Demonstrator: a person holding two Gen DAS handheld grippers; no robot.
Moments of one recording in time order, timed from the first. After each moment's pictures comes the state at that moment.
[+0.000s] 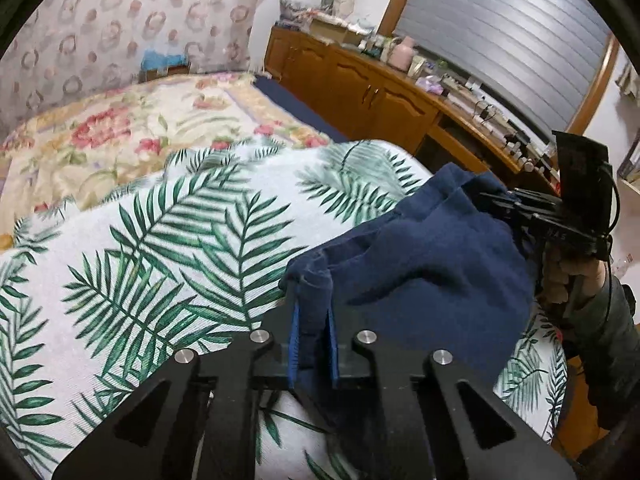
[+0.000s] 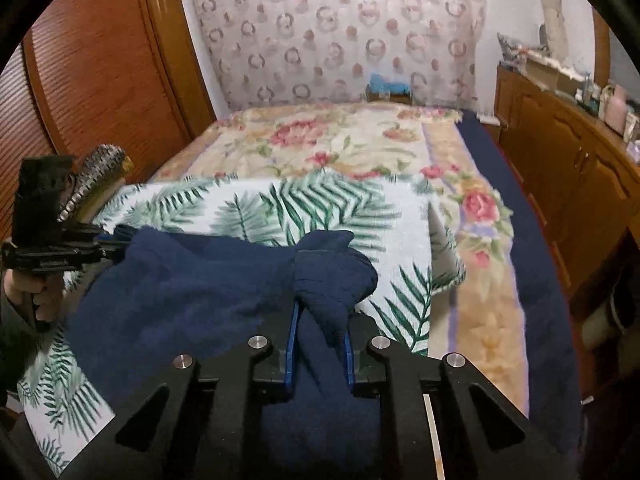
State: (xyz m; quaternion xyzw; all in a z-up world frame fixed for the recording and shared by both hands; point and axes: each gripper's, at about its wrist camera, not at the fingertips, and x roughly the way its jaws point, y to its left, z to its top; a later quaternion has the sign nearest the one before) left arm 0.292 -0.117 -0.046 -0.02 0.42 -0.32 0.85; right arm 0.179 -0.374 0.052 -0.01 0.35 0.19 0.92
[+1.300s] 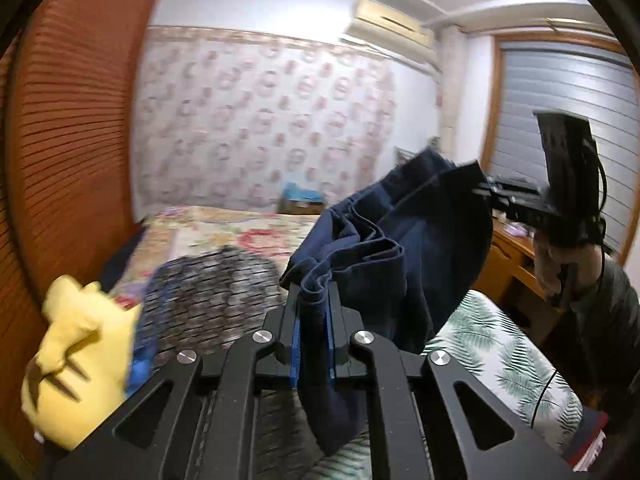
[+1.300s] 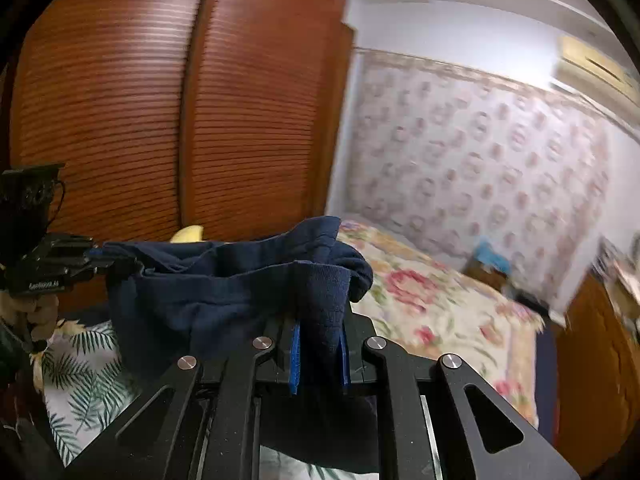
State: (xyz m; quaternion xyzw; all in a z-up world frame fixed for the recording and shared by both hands) left arm 0.145 0.125 0.065 -0.08 0.20 -0.08 0.97; right arm 0.197 -0.173 0.168 -0.18 0.14 0.36 0.90
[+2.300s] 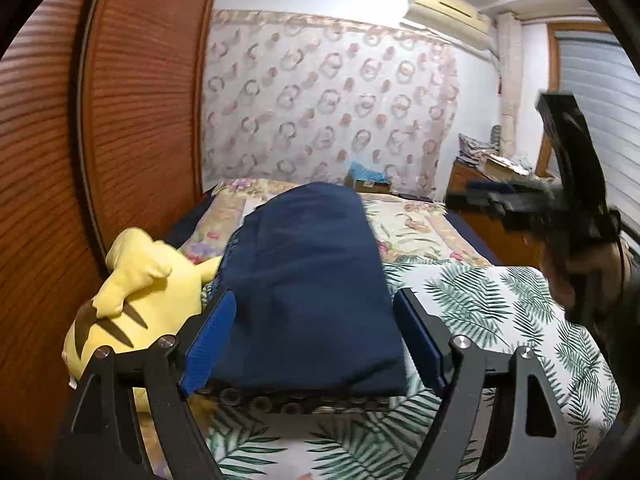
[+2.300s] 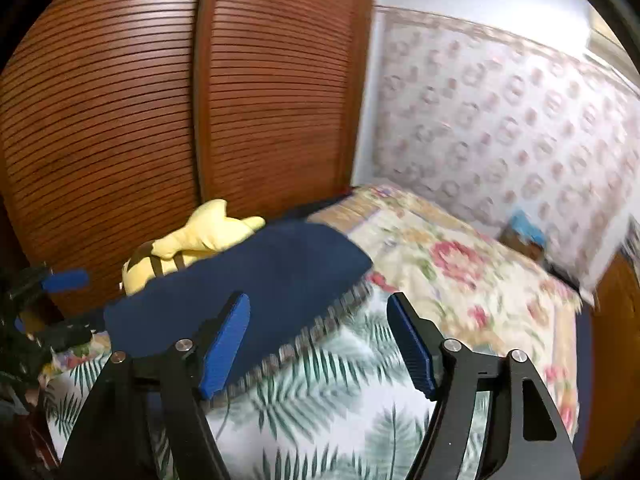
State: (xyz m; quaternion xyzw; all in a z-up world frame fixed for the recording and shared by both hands) left arm 0.103 0.141 0.025 -0.06 0.24 0.01 0.97; right arm 0.280 -0.096 0.118 -0.16 0.21 0.36 0.89
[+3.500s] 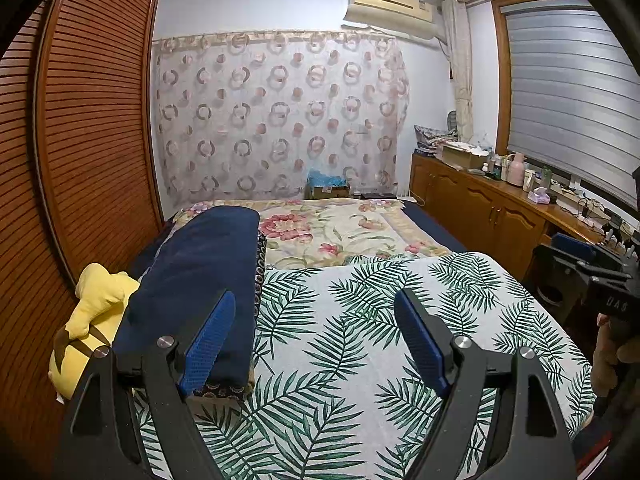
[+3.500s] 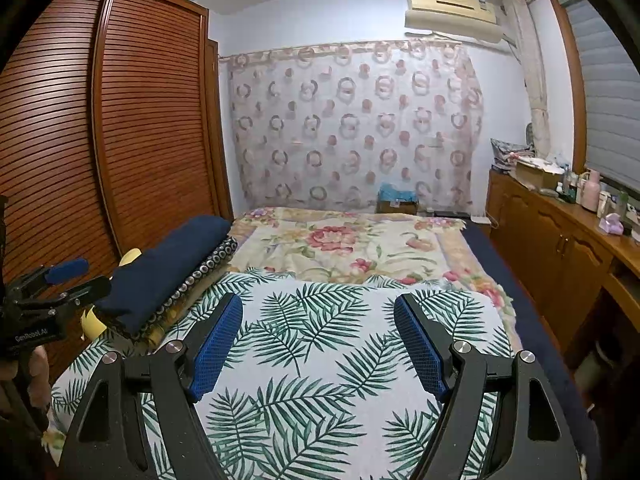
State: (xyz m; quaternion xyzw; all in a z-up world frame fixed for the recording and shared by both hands) left arm 0.074 0.022 0.058 -0.01 0.22 -0.03 0.97; right arm 0.074 -0.158 0.062 -0.01 0.17 0.16 0.97
